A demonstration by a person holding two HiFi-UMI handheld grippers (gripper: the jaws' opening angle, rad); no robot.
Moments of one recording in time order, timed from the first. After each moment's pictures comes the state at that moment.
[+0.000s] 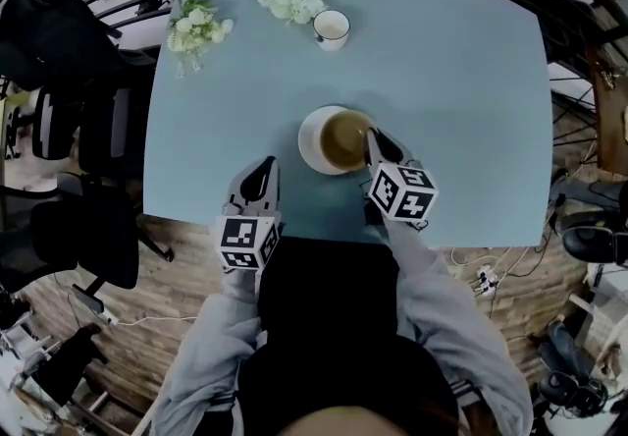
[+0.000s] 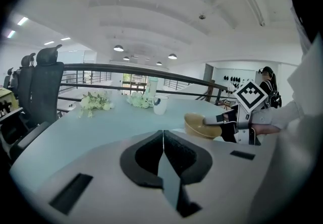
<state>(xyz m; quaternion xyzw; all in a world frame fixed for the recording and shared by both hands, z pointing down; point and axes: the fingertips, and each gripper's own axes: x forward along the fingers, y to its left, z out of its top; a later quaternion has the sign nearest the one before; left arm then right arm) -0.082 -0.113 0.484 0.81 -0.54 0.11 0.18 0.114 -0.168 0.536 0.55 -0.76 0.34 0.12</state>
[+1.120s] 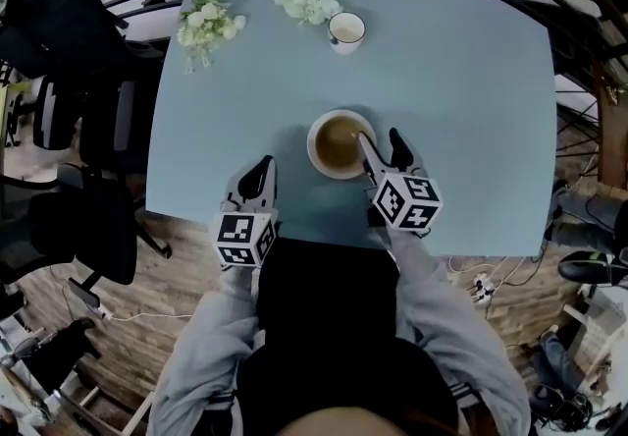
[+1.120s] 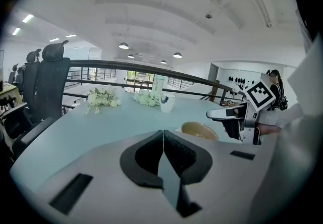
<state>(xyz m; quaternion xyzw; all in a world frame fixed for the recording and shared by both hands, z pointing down) -0.113 -0.122 0.501 0.80 -0.56 0.11 0.20 0.094 -0.179 0.527 0.53 -0.79 0.30 0.09</state>
